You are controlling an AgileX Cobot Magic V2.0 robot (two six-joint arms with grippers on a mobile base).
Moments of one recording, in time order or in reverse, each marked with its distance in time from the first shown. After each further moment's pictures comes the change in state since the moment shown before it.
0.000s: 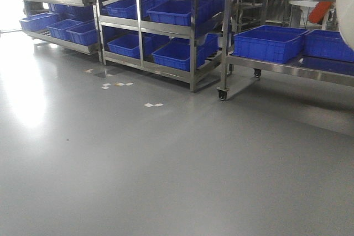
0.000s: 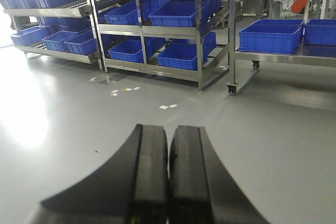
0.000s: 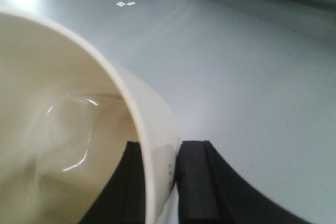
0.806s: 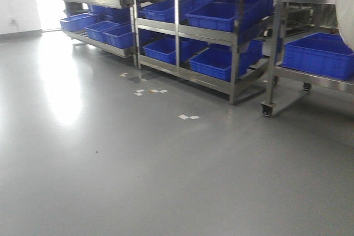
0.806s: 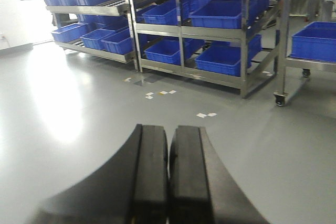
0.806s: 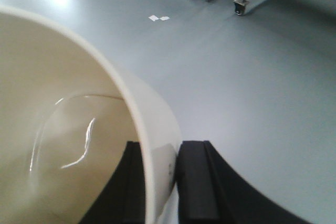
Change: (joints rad) left arm 0.000 0.000 0.000 0.000 0.000 0.000; right arm 0.000 0.000 0.000 0.000 0.000 0.000
